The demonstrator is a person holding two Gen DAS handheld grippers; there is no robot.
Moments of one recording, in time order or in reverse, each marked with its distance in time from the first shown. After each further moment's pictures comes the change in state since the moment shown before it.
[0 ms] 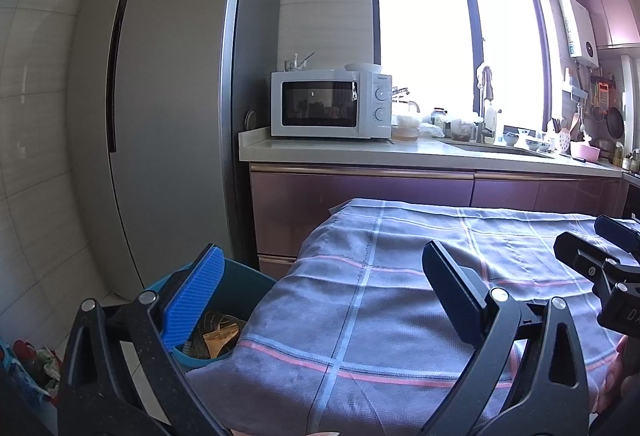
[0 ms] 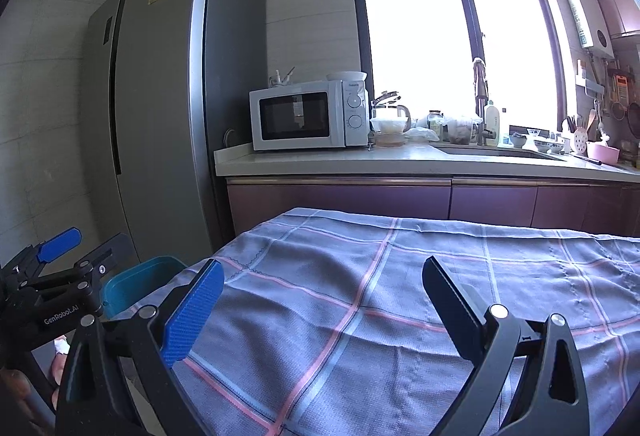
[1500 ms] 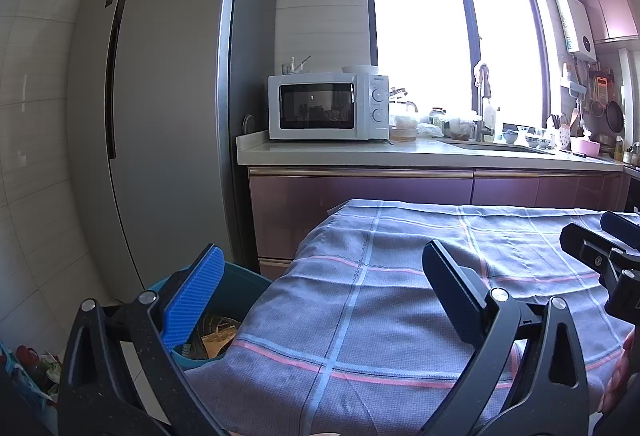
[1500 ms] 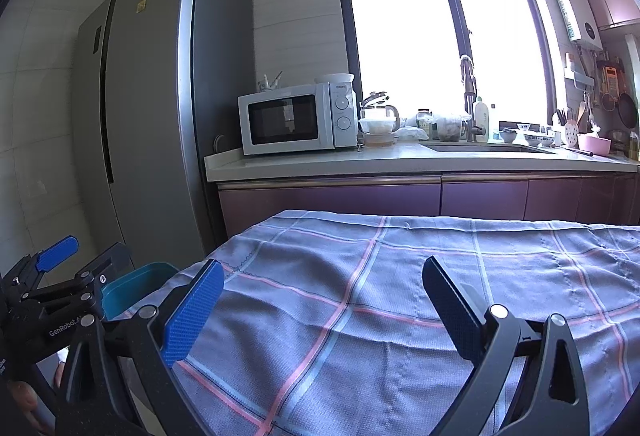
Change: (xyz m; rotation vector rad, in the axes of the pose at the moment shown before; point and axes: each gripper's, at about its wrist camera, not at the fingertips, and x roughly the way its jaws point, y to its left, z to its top) left arm 0.006 -0.006 -0.005 0.019 -0.010 -0.001; right arm -0.002 -0.013 -0.005 0.035 -0.011 -0.021
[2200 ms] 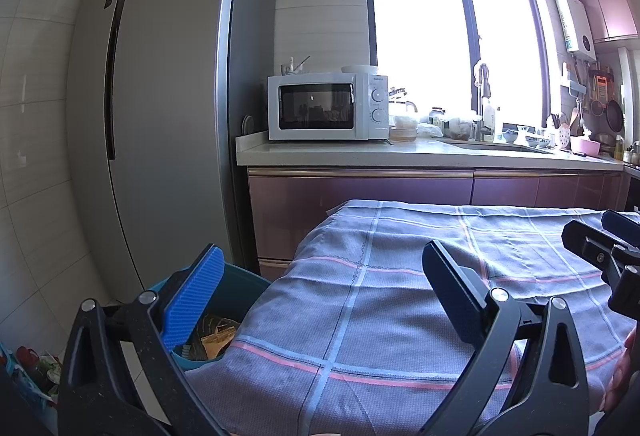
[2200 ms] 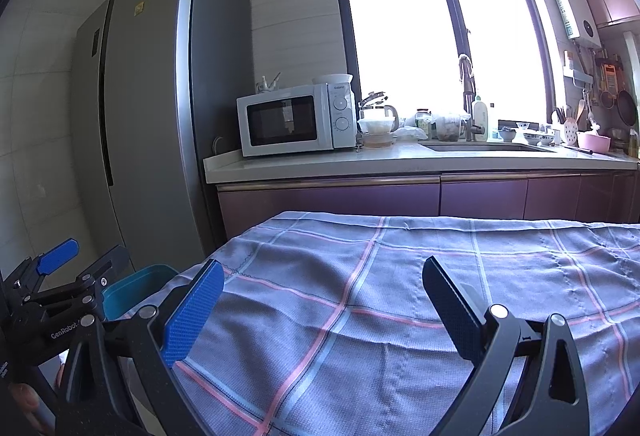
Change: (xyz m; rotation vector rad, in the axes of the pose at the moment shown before) left arm -0.001 0.000 0.001 0.003 -0.001 0.000; right arm 0.001 -0.005 0.002 0.007 -0.003 0.003
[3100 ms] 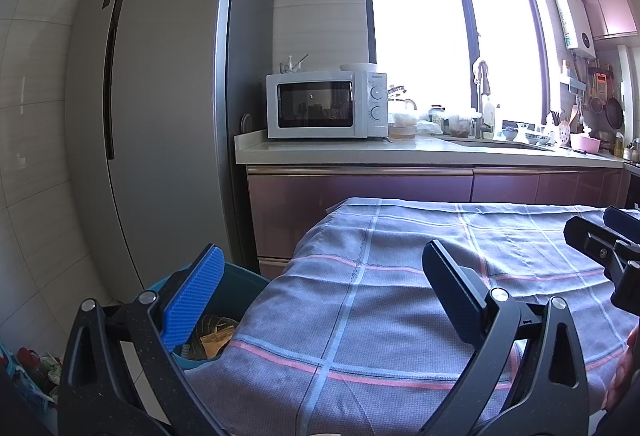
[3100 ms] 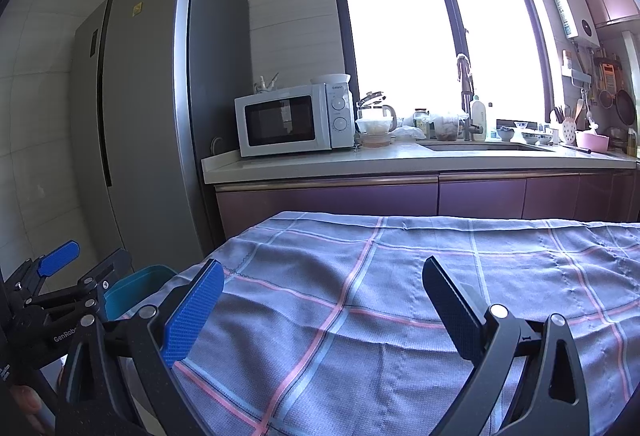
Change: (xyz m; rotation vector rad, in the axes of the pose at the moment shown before) left arm 0.002 -0.002 0.000 0.008 0.004 0.001; right arm -0.002 -0.003 0.002 0.004 0.000 -0.005
